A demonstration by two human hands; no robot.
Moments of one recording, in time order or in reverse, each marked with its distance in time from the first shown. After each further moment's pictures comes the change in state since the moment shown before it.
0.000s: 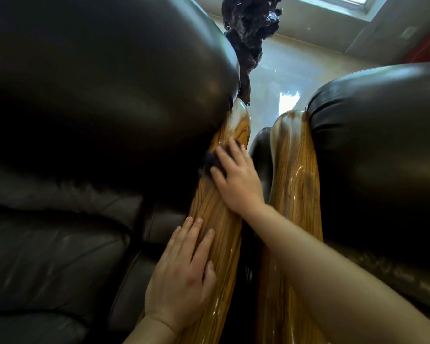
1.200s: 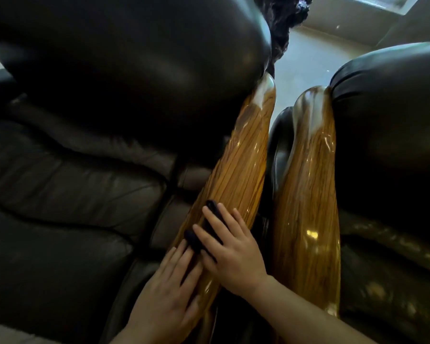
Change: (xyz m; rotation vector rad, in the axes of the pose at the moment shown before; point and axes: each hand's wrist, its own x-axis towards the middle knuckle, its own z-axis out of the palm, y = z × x) left_hand -0.202 -0.019 -0.009 0.148 -0.151 0.123; right_hand -0.261 -0.066 0.041 -0.251 -0.152 -0.507
